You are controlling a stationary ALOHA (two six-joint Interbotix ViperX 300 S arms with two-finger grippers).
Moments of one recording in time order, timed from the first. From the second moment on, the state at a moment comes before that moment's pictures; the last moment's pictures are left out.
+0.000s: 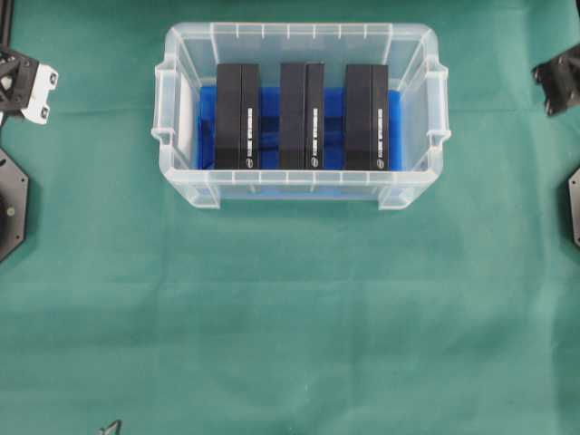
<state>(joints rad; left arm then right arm) 0.25 -0.61 0.43 0.07 1.55 -1.15 -0.32 -0.58 0.43 -0.10 1.56 1.14</state>
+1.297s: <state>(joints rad) 0.33 -0.62 0.44 0.06 1.54 -1.09 -0.40 -0.55 0.49 -0.09 1.44 1.01</state>
